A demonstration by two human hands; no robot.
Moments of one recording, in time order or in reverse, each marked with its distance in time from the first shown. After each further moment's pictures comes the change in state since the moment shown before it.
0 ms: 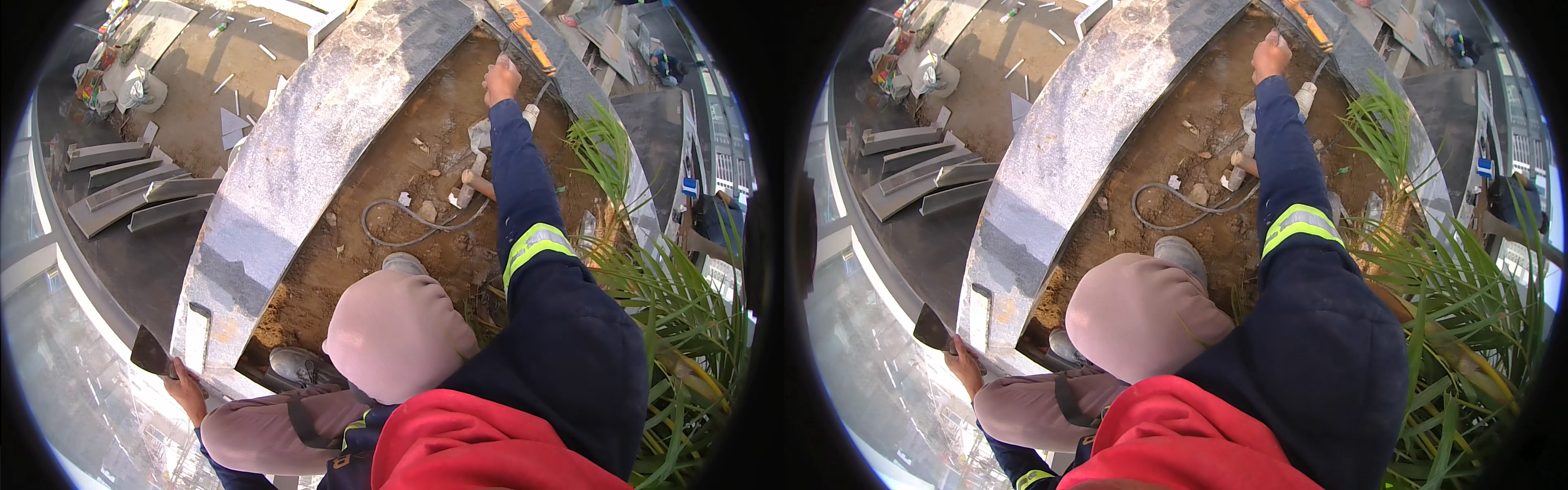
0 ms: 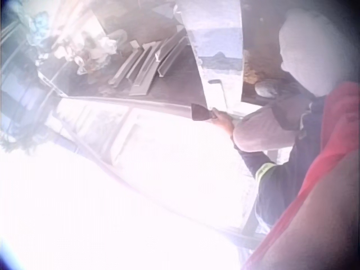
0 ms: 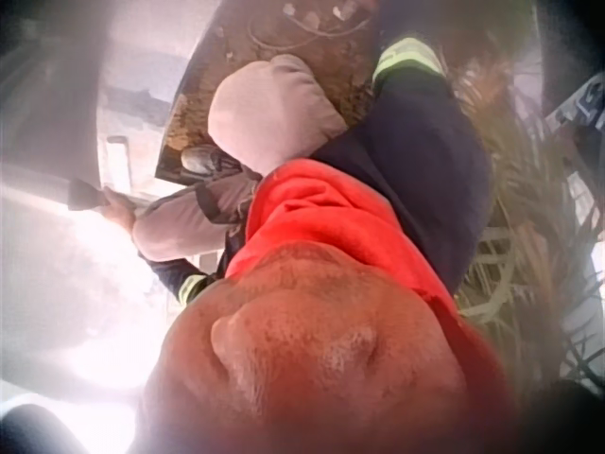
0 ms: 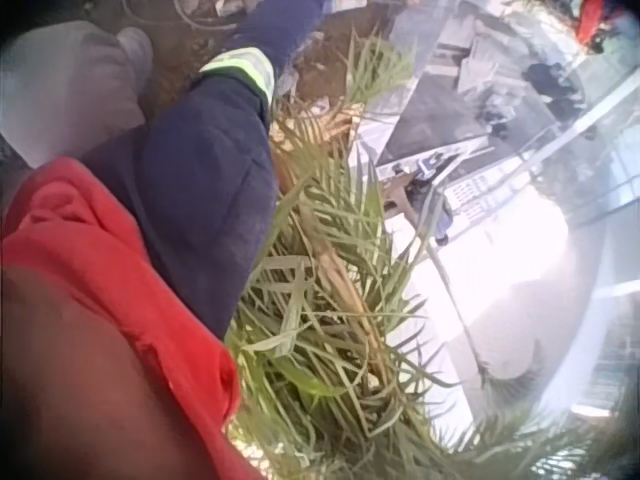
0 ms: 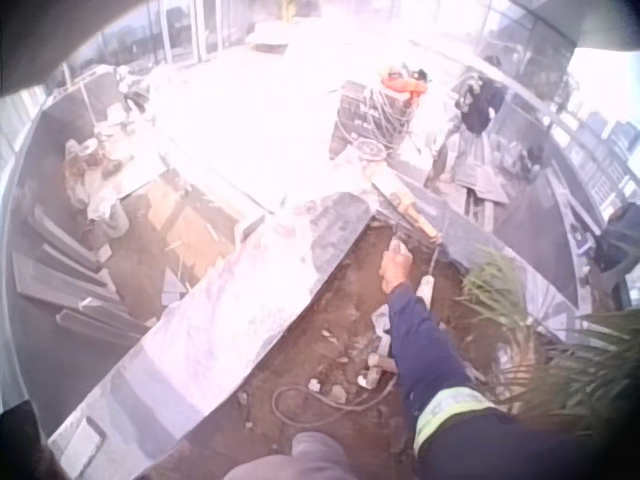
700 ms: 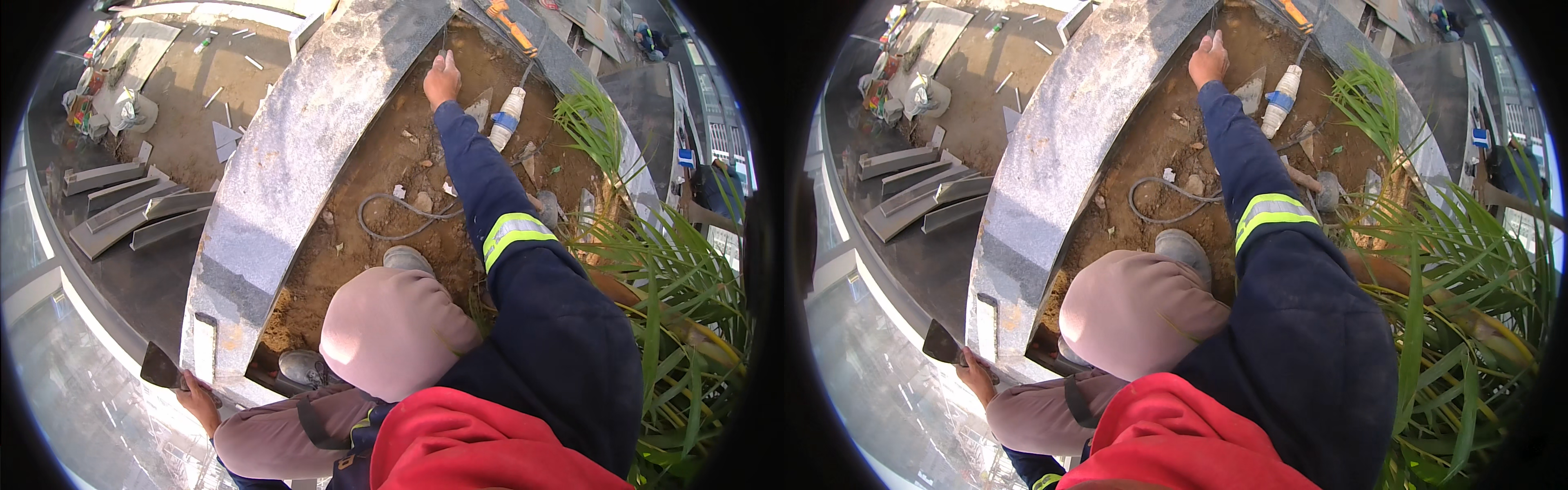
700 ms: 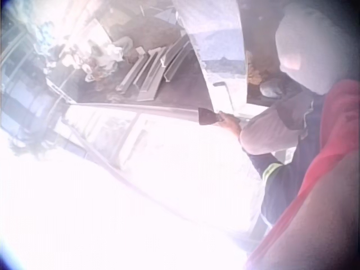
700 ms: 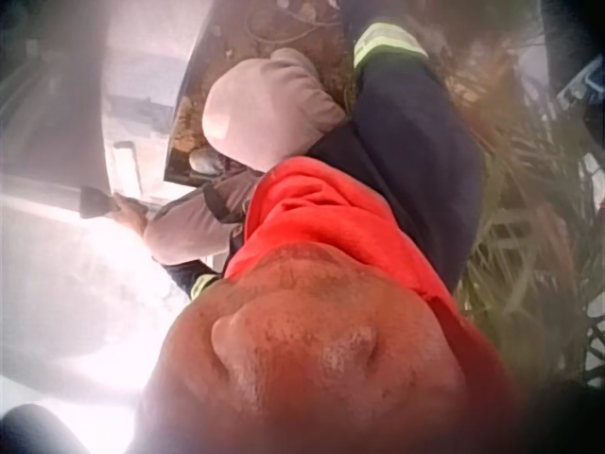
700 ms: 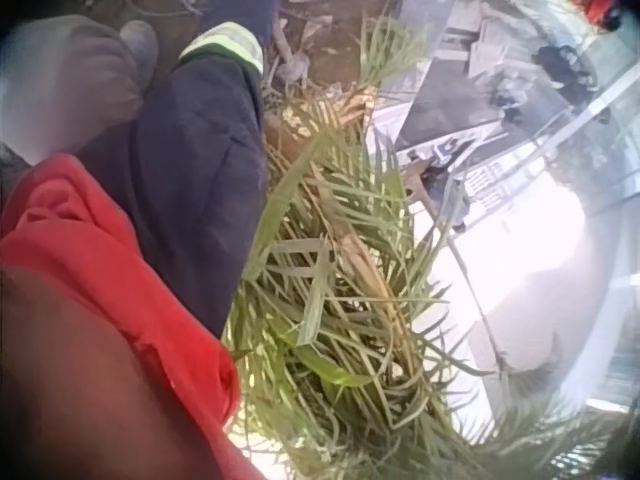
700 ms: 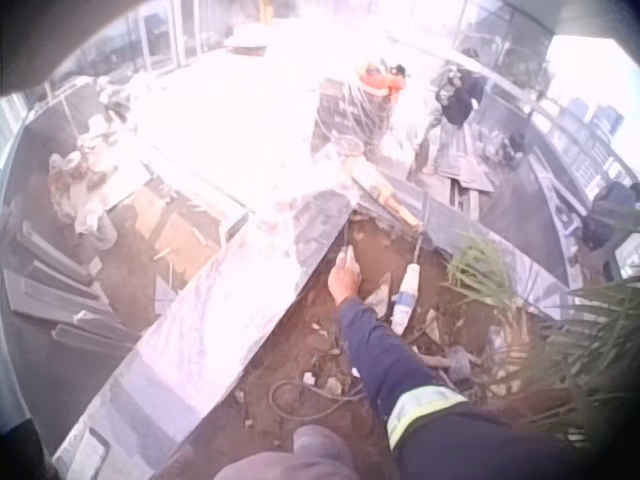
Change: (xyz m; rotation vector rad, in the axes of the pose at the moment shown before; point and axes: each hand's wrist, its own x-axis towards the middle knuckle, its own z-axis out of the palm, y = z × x) left_hand -0.002 -0.006 0.006 -0.089 0.004 -0.060; right_hand -0.072 0.037 0.043 -0.405 -0.007 -0.329
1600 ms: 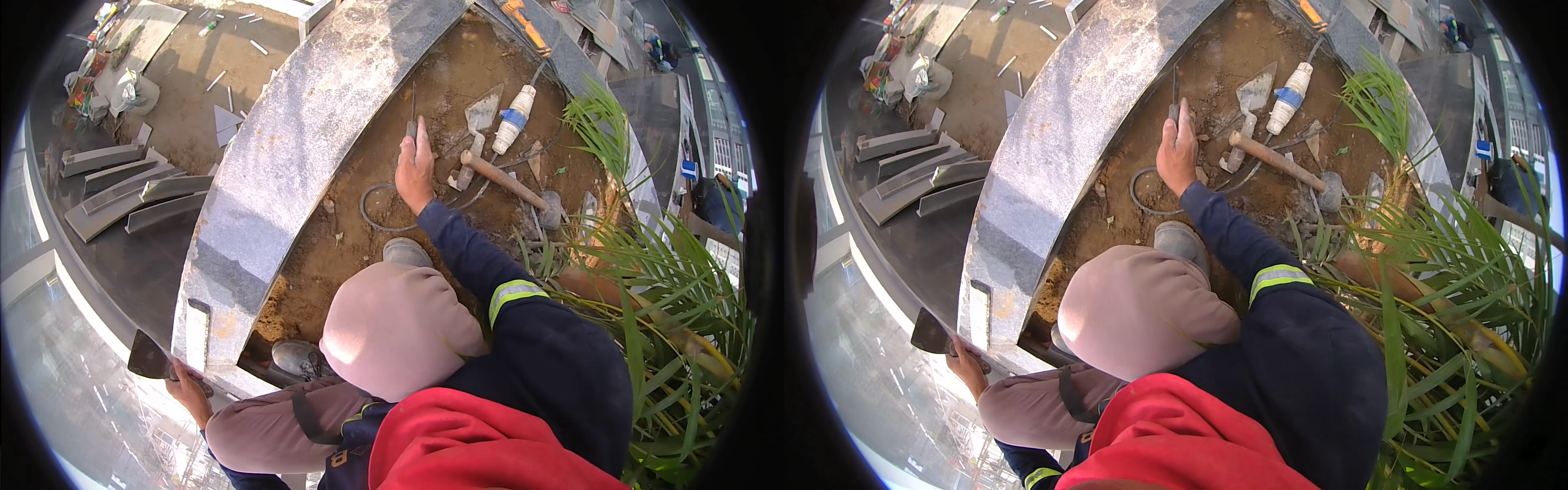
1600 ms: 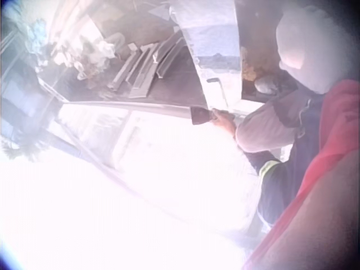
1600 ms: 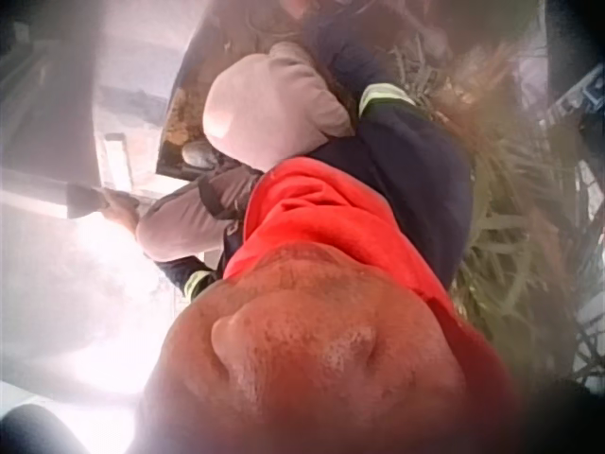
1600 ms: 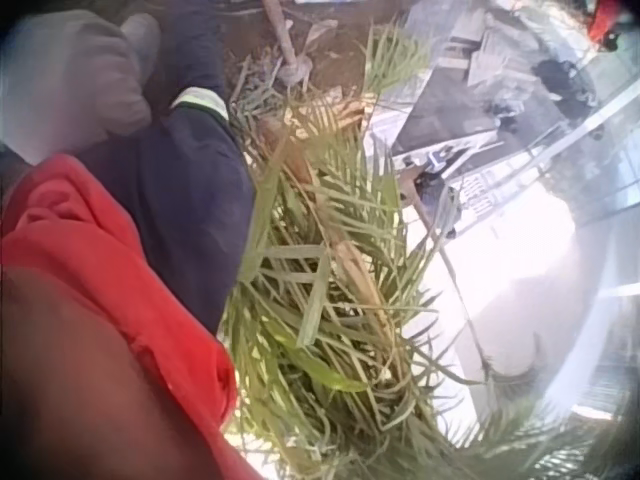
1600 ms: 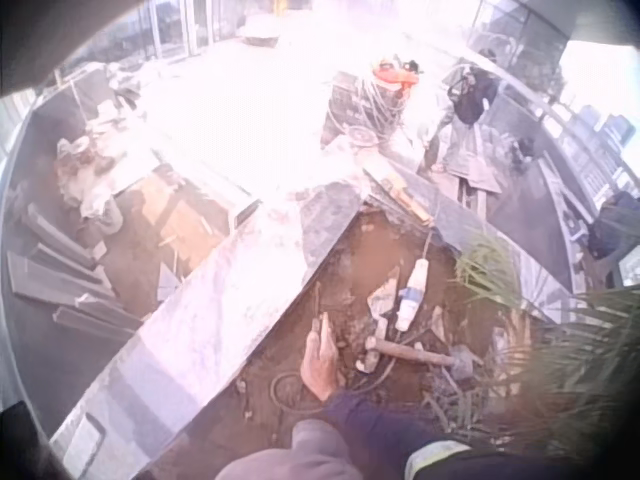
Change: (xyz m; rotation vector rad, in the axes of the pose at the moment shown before) left_hand -0.011 0.021 0.000 -0.104 -0.032 -0.005; right_hand -0.220 -0.011 -0.038 0.149 -0.297 -0.114
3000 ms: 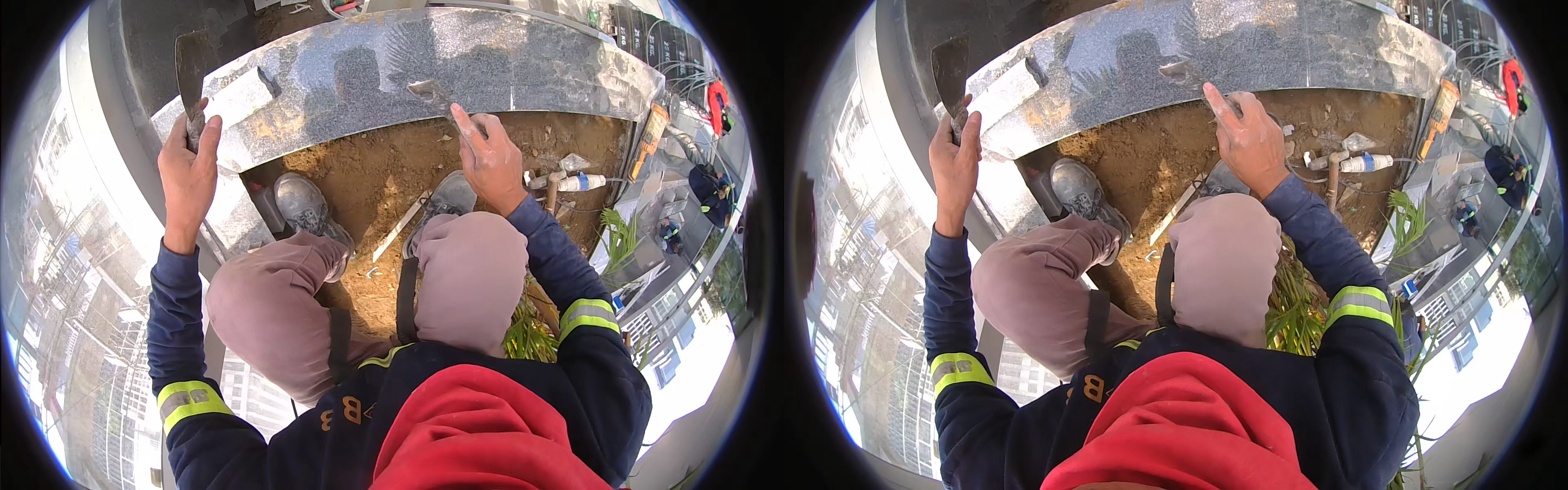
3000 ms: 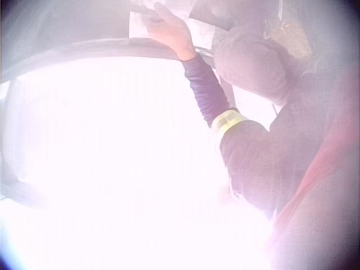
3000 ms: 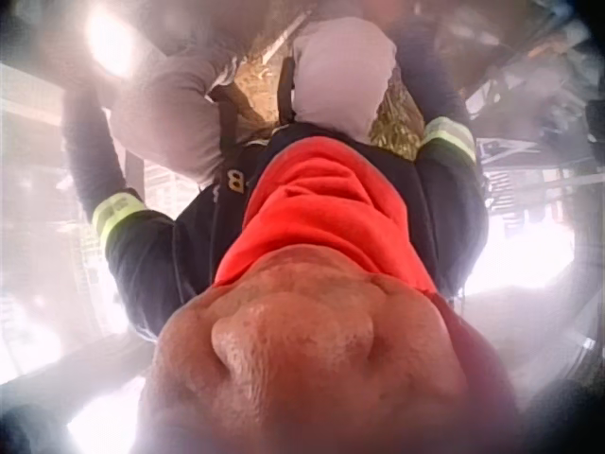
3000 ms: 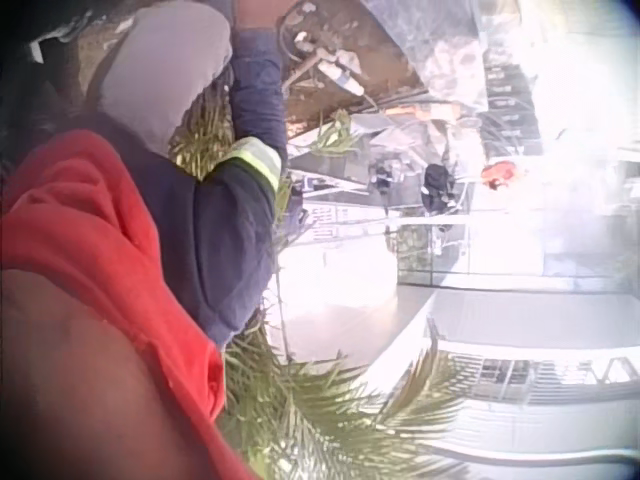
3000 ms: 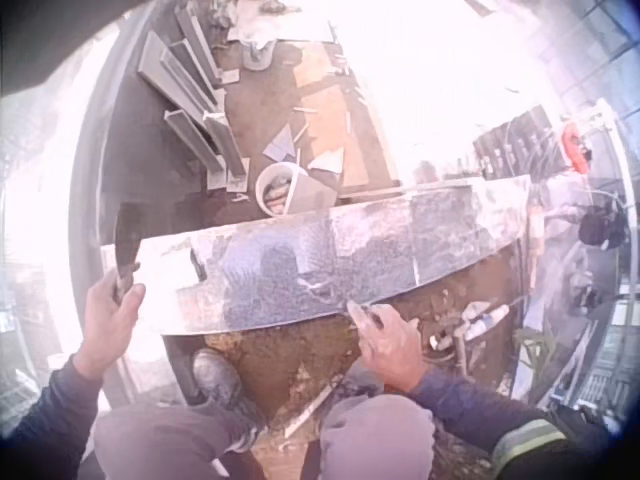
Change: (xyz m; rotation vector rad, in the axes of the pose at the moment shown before) left_hand 0.042 -0.007 -0.035 0.077 -0.163 -0.087; right_hand -0.094 -0.222 0.059 -0.598 -1.045 -0.796
